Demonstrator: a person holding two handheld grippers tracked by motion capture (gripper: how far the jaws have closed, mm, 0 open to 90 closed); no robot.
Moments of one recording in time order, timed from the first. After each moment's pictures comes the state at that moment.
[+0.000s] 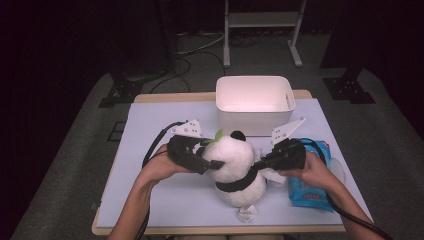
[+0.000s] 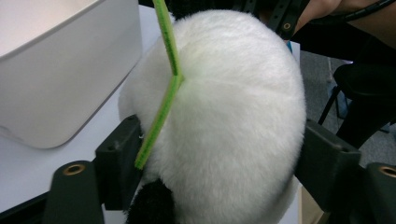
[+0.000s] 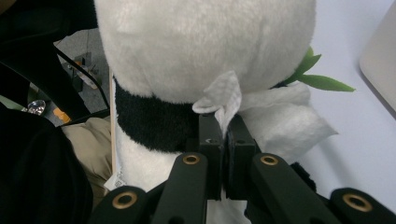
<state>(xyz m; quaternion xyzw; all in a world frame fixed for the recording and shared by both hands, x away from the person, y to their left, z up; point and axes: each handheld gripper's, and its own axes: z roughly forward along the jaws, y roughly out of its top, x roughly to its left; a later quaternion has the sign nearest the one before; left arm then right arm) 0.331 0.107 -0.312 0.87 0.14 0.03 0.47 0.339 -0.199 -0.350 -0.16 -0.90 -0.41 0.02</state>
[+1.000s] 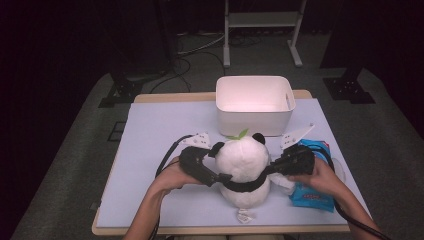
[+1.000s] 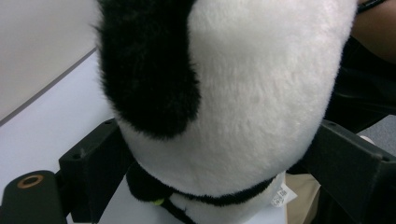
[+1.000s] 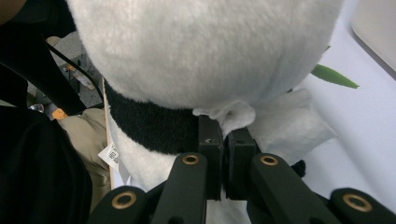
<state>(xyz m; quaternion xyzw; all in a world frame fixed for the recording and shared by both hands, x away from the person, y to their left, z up) 0.334 0.091 -0.361 0.86 0.15 -0.03 0.49 0.334 -0.223 -0.368 -0.19 -0.90 -0.40 0.02</state>
